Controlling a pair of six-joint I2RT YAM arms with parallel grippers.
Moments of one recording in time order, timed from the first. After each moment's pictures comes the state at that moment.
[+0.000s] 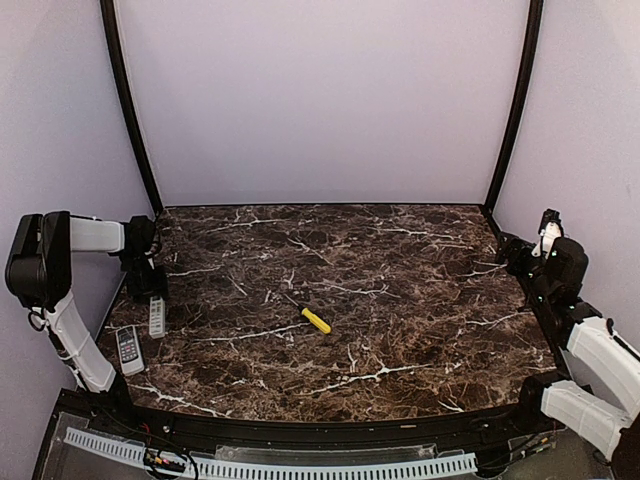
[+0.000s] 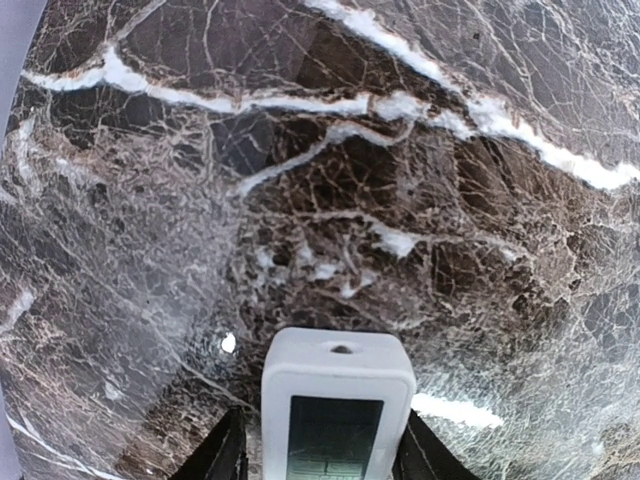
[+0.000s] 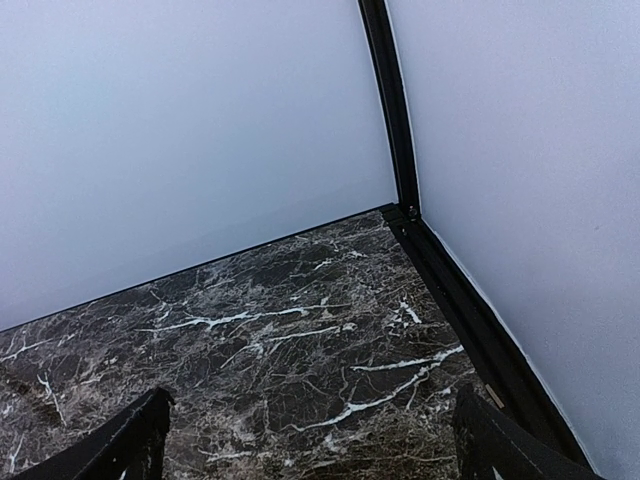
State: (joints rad) left arm 0.06 1.73 1.03 -0.67 -0.10 -0.36; right arm 0.04 0.72 0.36 0.19 0.13 0.29
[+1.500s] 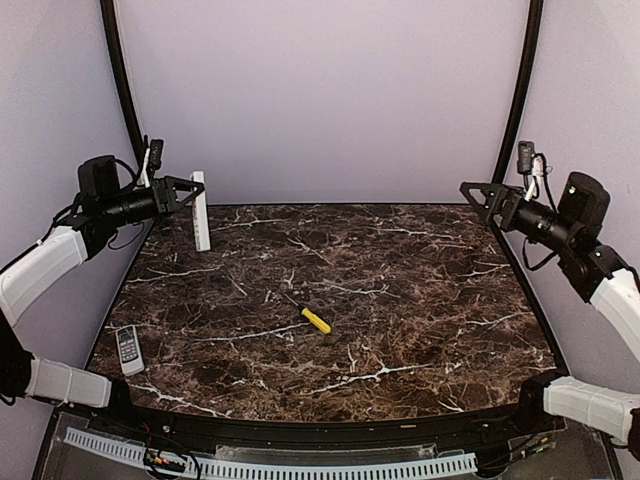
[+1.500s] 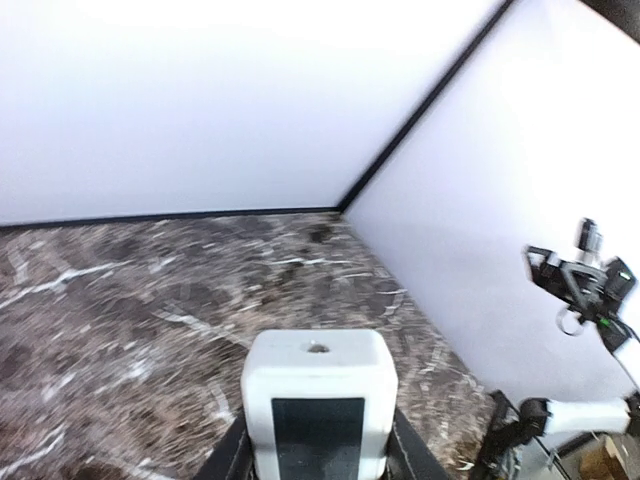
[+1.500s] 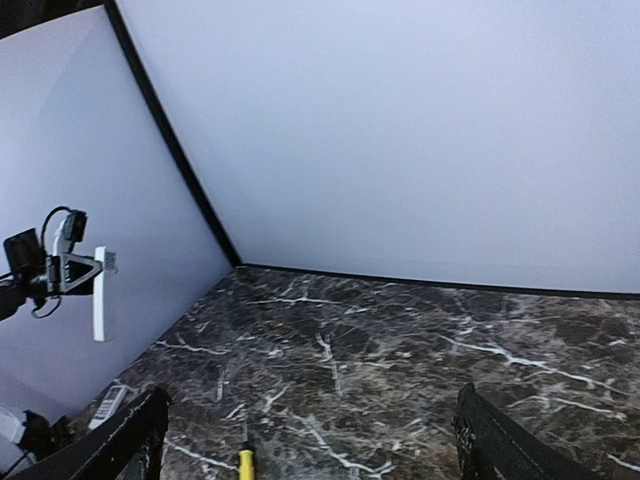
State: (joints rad) left arm -0.05 1.17 0.97 -0.08 0.72 -0.43; right arm 0.15 0.79 0.77 -0.02 -0.46 0.33
